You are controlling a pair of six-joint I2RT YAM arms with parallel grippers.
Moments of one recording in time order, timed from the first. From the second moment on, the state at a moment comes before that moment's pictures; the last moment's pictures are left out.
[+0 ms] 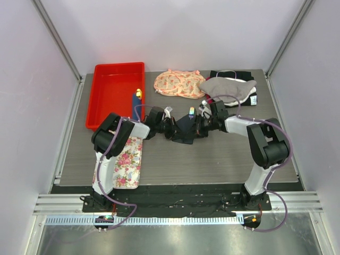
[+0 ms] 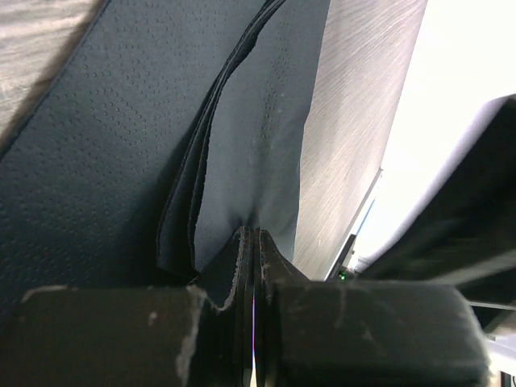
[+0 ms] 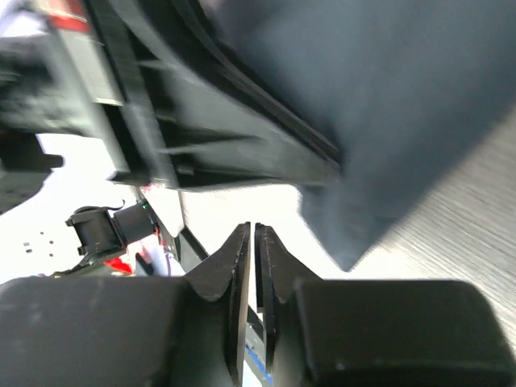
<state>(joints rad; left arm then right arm) -0.55 2.11 1.07 0.39 0.63 -1.00 0.31 1.77 0.98 -0.11 -0.76 0.59</state>
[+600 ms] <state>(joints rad) -0.55 2.11 1.07 0.39 0.63 -0.99 0.26 1.94 0.88 0.04 -0.89 0.73</state>
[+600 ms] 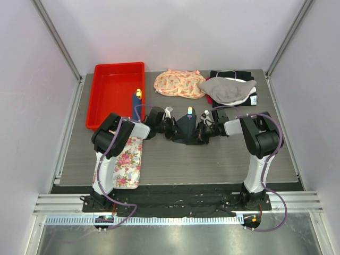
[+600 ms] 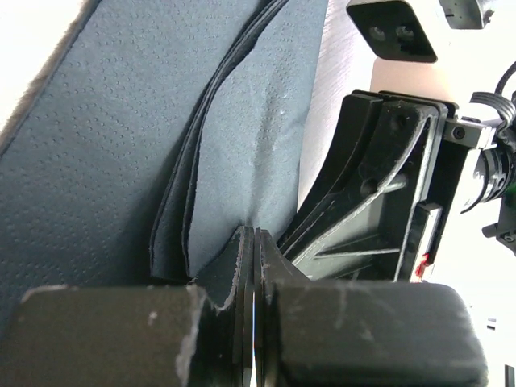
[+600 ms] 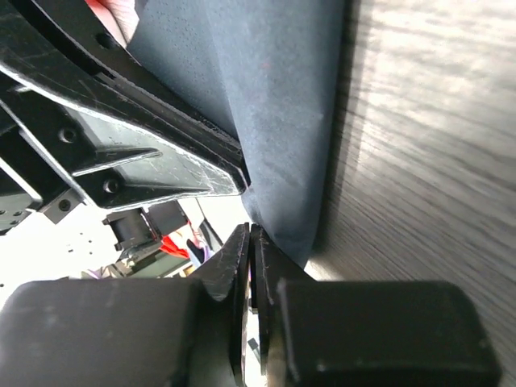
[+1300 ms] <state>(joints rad) -0.55 2.11 1.07 0.39 0.63 -0.97 0.25 1.91 1.23 -0.12 -0.55 0.58</state>
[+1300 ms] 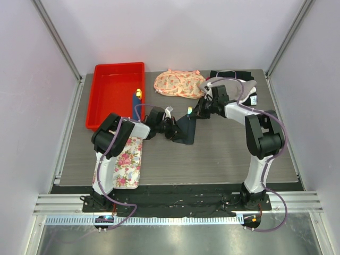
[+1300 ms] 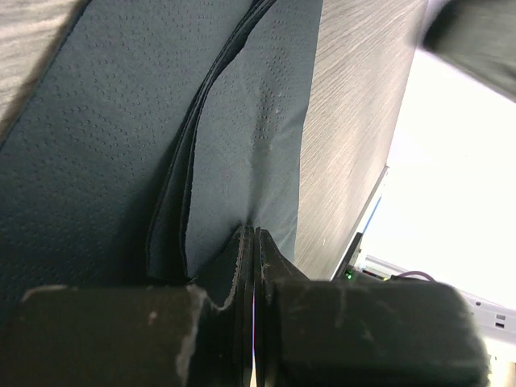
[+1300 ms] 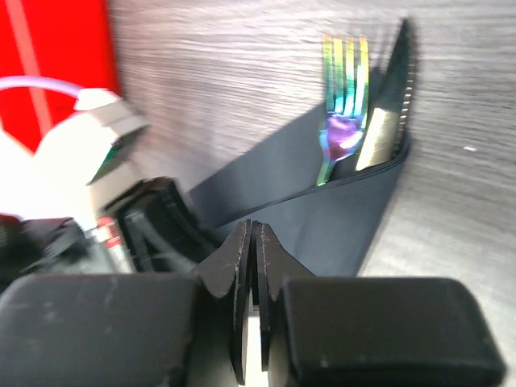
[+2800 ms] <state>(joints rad) -0.55 2.07 1.06 0.33 0.59 -0.92 0.32 2.01 1.28 -0.15 -0.50 0.51</state>
